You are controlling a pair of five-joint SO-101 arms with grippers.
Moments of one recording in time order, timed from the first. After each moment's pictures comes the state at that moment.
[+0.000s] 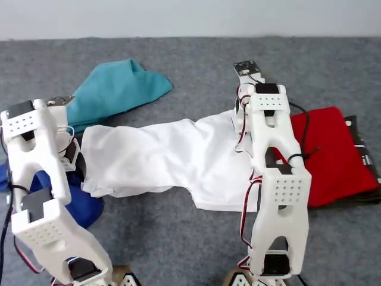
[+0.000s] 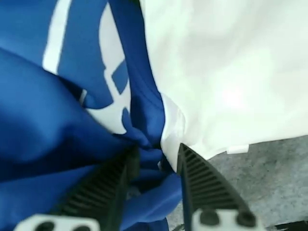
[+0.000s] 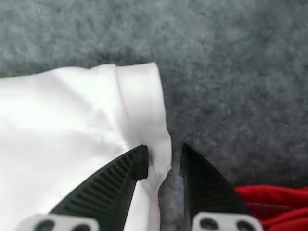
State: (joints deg) left arm -26.8 20.5 -2.6 98.9 -20.2; right arm -3.8 46.4 -30.9 73.0 12.3
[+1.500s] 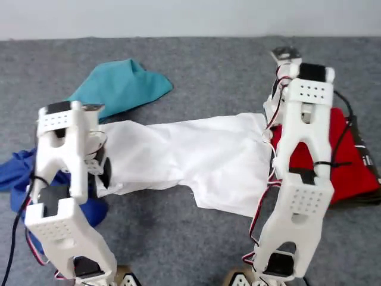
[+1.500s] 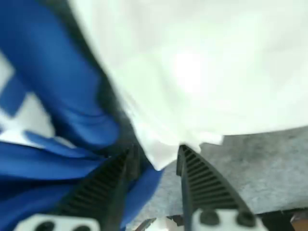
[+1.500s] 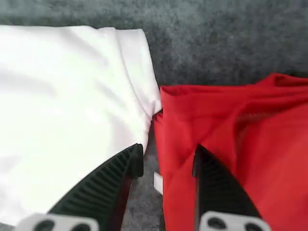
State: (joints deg) left arm -15.1 20.4 3.5 98.5 -10.4; right arm 6.1 35.4 -43.5 98.0 16.0
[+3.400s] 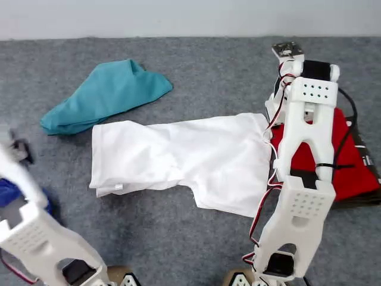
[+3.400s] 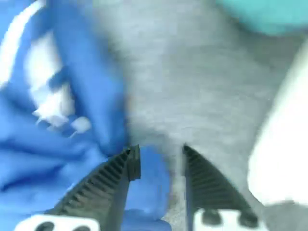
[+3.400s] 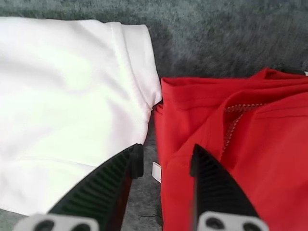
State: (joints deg) left arm -40.0 21.5 -21.0 98.9 -15.3; right arm 6.2 33.8 -43.5 99.9 18.5
